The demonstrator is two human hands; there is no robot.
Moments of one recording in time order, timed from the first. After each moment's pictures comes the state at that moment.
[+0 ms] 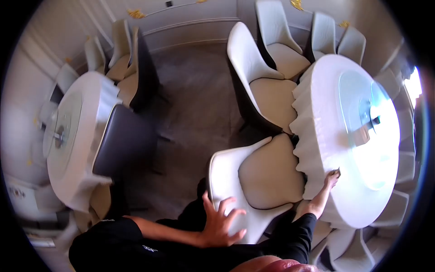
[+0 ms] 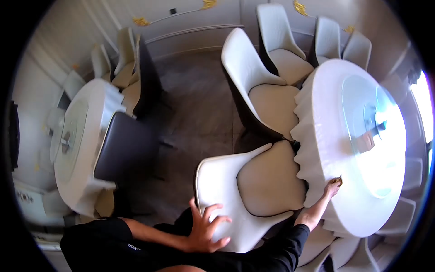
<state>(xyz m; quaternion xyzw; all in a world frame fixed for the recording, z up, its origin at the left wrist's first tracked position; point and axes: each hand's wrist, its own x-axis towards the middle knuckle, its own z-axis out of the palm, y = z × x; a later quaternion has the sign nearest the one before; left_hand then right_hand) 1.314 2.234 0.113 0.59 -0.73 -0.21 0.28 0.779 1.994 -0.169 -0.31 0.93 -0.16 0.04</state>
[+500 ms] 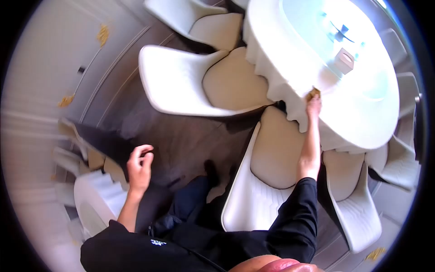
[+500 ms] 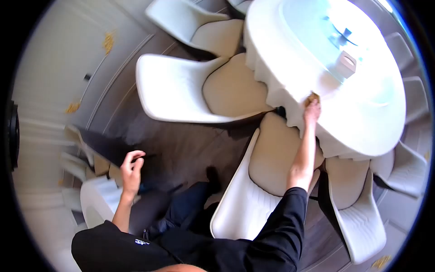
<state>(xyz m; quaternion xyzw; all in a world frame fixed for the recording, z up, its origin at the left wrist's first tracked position) 1.517 1.870 0.166 0.60 -0.70 -0.28 0.28 0.892 1.856 -0.168 -0.35 0.91 -0.20 -0.10</state>
